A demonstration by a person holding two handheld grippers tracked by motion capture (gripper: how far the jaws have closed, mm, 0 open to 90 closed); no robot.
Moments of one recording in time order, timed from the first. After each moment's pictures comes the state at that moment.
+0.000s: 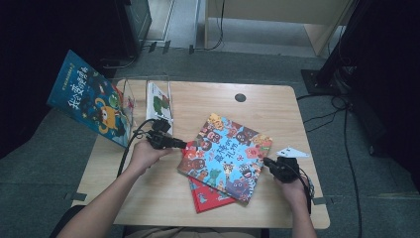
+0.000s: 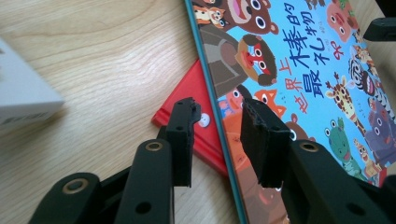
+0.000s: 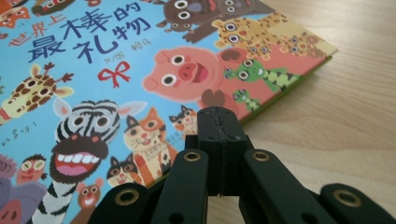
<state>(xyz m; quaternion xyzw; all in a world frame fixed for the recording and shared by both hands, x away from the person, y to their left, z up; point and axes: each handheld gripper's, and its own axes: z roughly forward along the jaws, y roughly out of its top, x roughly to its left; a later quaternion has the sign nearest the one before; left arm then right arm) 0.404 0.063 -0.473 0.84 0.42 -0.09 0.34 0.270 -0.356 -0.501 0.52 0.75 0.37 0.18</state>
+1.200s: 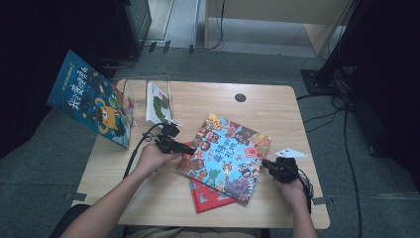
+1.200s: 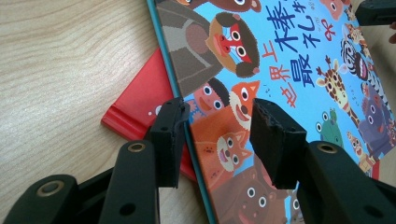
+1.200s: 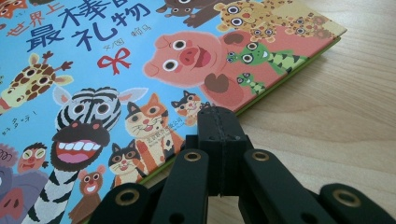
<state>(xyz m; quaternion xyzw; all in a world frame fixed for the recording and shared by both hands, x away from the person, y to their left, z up) 0.398 0.043 -0.487 0.85 0.40 -0.13 0.33 0.272 -0.354 -0.506 0.52 0.75 0.37 0.16</state>
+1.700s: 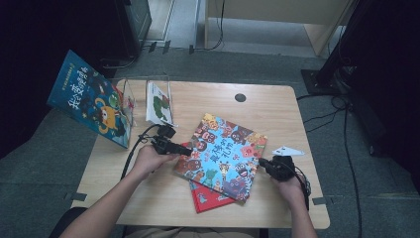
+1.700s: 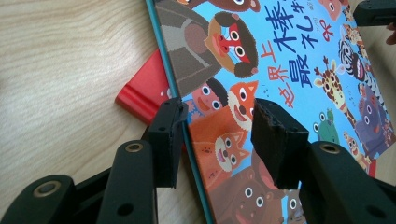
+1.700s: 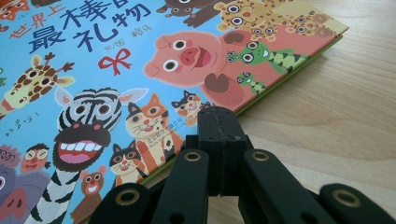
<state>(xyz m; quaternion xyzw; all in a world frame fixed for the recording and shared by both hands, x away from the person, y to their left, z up) 0.394 0.056 -0.486 0.84 0.42 -0.13 0.33 0.279 -0.346 -0.506 0.51 0.76 0.37 0.15</state>
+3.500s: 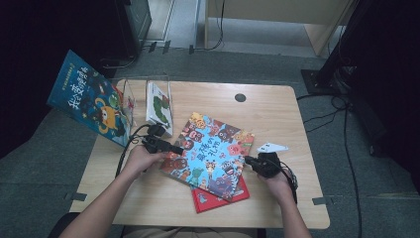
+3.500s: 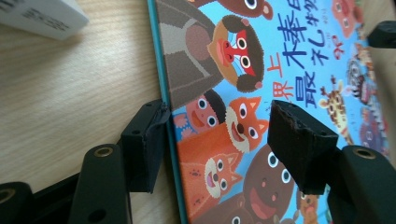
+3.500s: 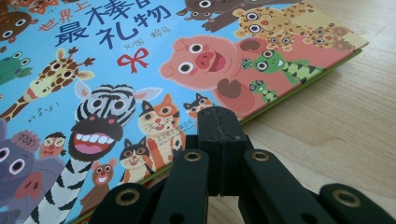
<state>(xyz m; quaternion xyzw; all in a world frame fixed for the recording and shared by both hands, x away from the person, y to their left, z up) 0.403 0.084 -0.492 0.82 0.47 -0.14 0.30 0.292 -0.306 -0.502 0.47 0.79 0.39 0.13</state>
